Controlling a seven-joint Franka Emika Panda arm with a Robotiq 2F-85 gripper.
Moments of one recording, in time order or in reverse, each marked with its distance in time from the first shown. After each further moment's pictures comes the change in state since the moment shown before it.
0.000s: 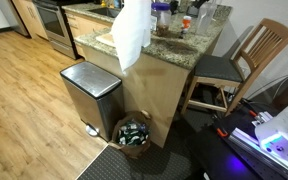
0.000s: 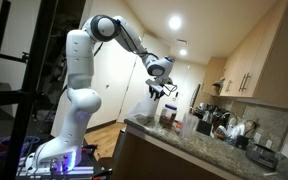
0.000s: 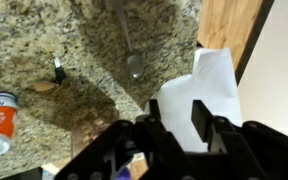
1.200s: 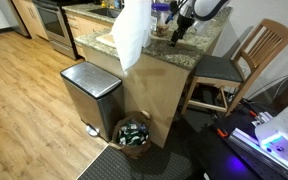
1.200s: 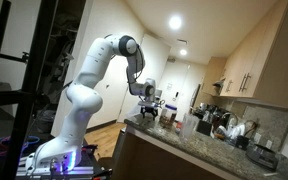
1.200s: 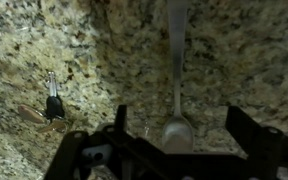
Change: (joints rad) arm 0.070 0.412 0.129 0.010 -0.771 0.381 0.495
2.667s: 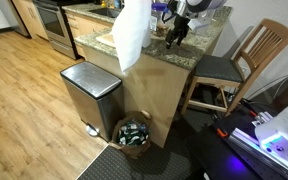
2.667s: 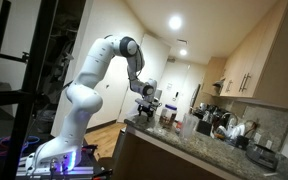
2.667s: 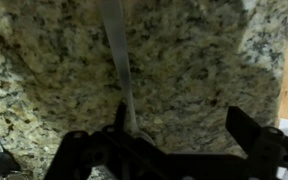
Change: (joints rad) arm 0.002 0.016 0.042 0.037 0.290 -0.120 0.044
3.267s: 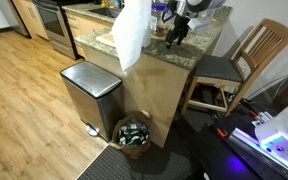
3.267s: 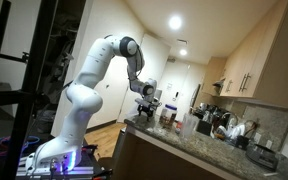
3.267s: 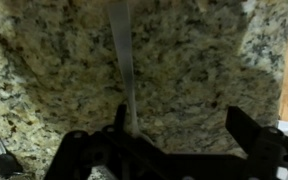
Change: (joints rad) arm 0.000 0.000 0.003 0.004 -0.023 -0.016 0.025
